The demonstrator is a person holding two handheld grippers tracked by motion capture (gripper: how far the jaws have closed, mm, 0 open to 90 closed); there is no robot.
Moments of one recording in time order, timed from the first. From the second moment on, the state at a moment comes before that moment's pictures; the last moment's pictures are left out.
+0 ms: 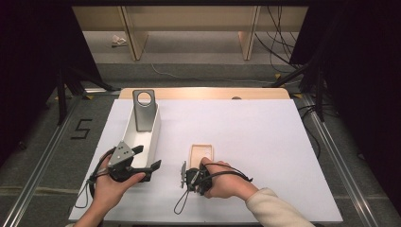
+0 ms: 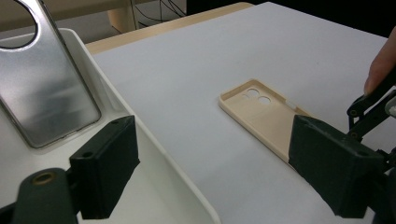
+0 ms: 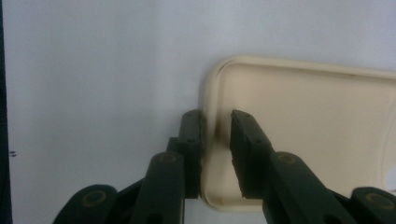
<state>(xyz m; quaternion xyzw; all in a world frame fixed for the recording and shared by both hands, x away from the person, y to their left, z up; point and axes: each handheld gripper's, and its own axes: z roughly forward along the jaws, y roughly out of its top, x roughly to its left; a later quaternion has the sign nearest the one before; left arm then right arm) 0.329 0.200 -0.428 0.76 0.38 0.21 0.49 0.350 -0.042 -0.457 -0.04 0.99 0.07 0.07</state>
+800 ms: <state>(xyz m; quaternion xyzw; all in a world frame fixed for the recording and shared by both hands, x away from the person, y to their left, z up) 0.329 0.200 -0.428 0.76 0.38 0.21 0.49 0.348 -0.045 -0.455 -0.04 1.00 0.07 0.05</state>
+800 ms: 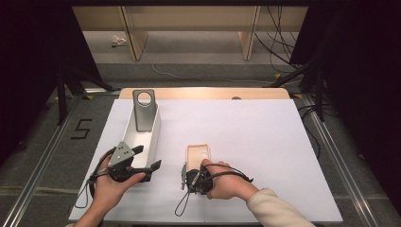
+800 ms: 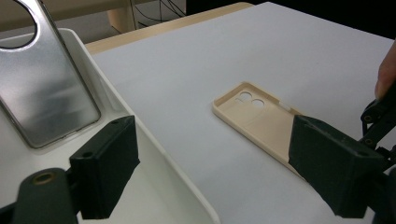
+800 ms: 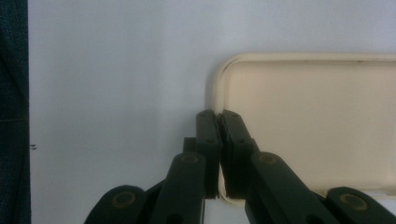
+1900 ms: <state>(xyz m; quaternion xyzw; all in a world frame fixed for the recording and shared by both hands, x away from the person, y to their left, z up) 0.330 0.200 -0.429 0.76 0.38 0.21 0.49 0.355 -0.084 -0.425 0.00 0.97 0.25 0.05</state>
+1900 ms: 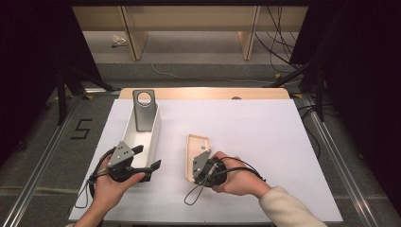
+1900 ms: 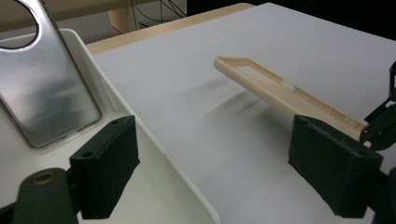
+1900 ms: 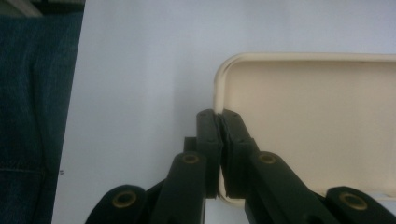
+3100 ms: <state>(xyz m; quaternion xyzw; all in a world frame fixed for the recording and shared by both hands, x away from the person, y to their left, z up) 0.349 0.178 -0.414 0.76 0.38 0.18 0.50 0.353 -0.124 -0.416 0.02 0.93 0.36 0.05</state>
